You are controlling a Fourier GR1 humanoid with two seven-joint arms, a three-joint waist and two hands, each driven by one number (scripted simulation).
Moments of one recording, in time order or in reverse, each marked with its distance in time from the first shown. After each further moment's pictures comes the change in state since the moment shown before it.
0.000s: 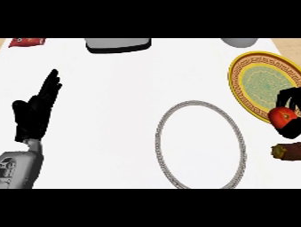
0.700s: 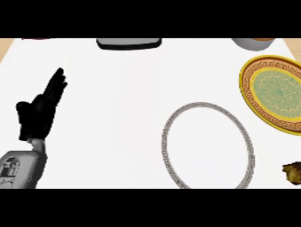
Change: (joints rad) left arm -0.006 -0.012 -0.022 -0.015 0.001 -0.018 -0.009; right arm 0.036 -0.324 -0.431 0.256 -0.357 0.034 -0.898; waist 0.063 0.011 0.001
